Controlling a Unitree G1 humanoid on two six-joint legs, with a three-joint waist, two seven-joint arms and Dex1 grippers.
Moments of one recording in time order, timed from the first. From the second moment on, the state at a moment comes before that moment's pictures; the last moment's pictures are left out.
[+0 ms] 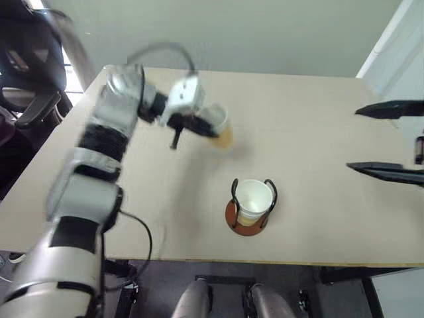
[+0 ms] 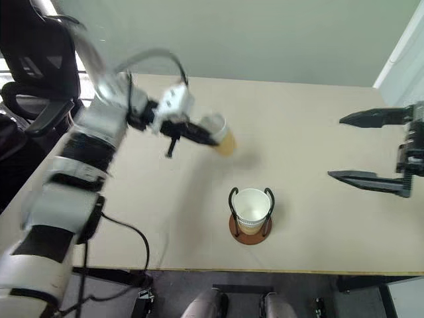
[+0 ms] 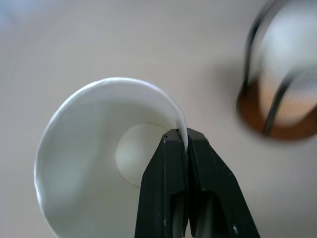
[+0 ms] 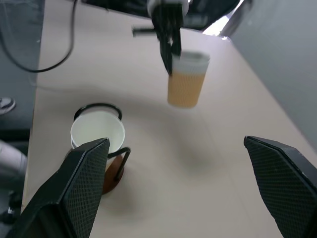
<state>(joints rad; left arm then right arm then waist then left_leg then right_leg) -1.40 0.76 -0.50 0.45 -0.50 0.07 -1.58 -0.31 -1.24 -0.65 -0.39 0.82 0.66 1.31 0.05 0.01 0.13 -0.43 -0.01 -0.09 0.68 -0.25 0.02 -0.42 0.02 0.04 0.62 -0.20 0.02</state>
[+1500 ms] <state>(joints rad) -1.56 0.77 -1.15 0.38 -0.80 -0.19 -1.58 -0.06 -1.22 -1.00 -0.60 0.88 0.86 1.23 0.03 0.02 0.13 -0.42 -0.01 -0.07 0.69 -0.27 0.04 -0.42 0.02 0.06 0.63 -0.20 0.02</state>
